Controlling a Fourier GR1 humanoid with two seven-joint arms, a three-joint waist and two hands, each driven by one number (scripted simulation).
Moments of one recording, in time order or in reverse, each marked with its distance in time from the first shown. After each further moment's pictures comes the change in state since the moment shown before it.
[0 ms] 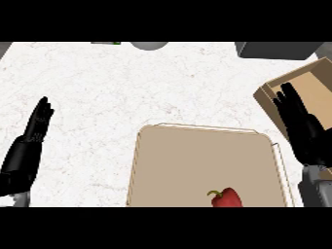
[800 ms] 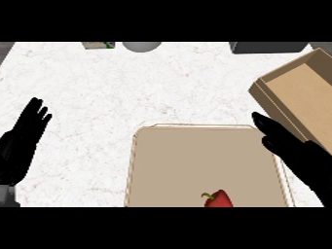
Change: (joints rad) left arm -0.024 0.001 0.113 0.016 0.287 -0.111 0.288; right arm 0.062 -0.250 0.262 -0.557 0.340 0.221 -0.404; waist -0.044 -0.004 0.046
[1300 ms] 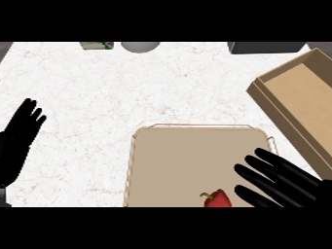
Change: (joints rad) left arm 0.012 0.020 0.029 -0.020 0.034 -0.017 0.049; right arm 0.088 -0.302 0.078 -0.241 0.399 0.143 0.207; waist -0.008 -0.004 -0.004
